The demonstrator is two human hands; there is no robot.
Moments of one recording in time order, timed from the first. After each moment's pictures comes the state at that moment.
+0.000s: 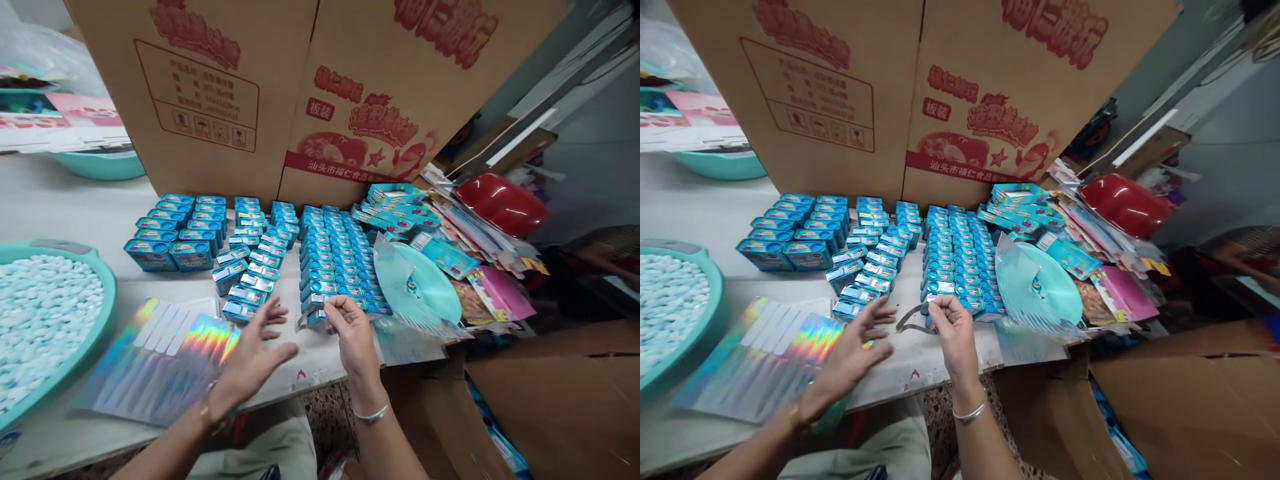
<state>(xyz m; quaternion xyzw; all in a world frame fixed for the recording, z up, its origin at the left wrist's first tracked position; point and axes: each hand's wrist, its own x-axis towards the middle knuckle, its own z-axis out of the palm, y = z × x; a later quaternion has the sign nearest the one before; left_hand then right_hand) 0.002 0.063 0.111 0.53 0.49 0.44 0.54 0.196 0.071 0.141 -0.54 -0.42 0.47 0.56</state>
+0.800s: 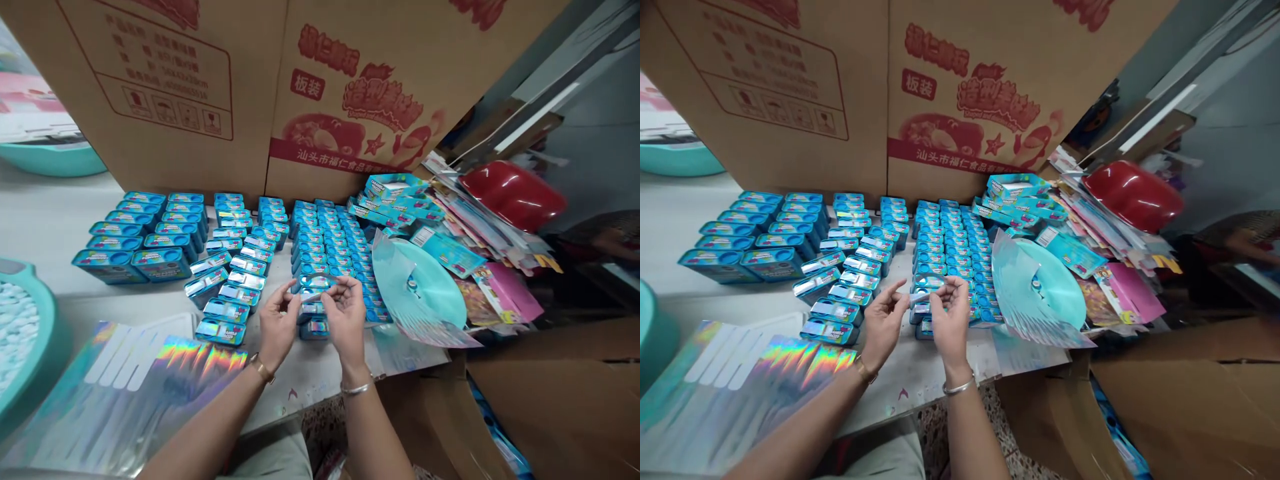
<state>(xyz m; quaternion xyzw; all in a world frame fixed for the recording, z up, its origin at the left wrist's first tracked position) 0.098 0.142 0.076 0.43 0.48 0.58 0.49 0.217 0.131 0.109 -0.59 -0.44 0.32 0.60</state>
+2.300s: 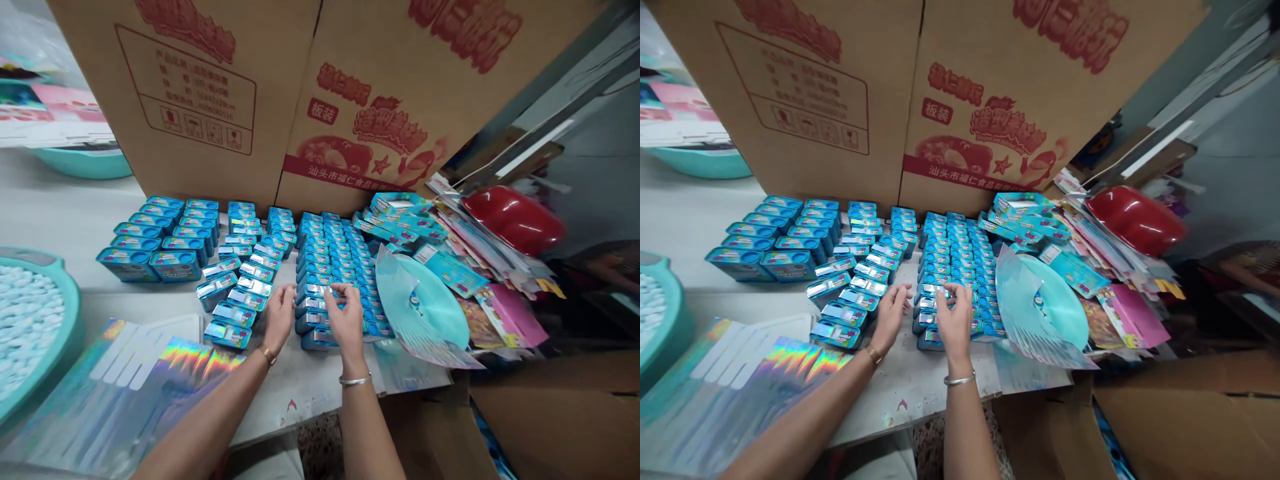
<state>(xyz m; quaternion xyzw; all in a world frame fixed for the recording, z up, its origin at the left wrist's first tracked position) 0.095 0.177 0.037 0.38 0.52 0.56 0.52 0.229 0.153 0.103 -0.70 -0.54 0.17 0.44</state>
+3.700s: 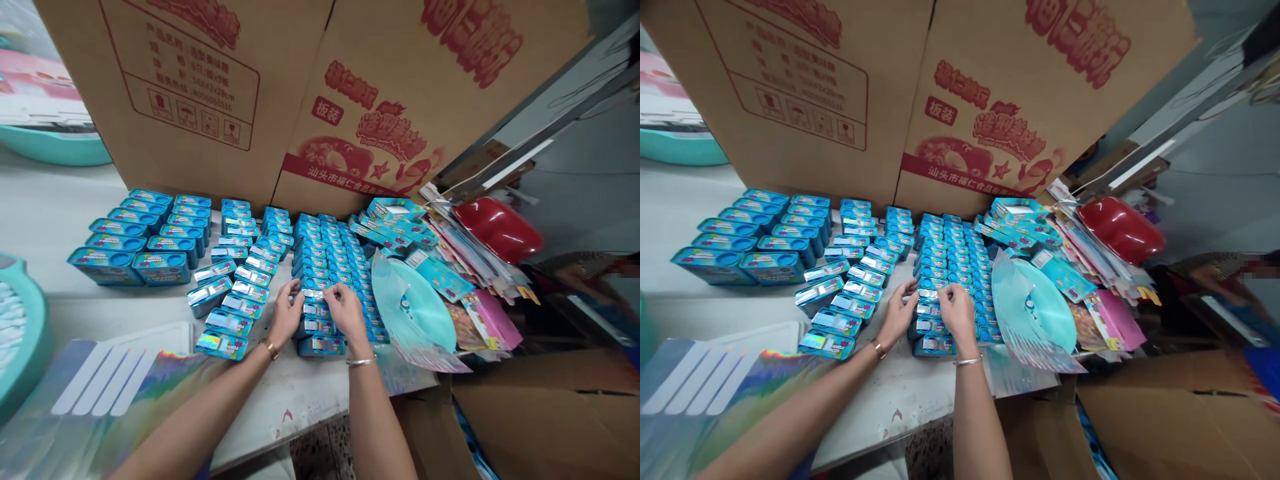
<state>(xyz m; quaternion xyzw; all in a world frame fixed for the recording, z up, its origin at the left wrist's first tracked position) 0.115 0.204 0.005 0.43 0.46 0.56 0.53 0.250 0.190 0.101 -0.70 -0.58 0.22 0.35</state>
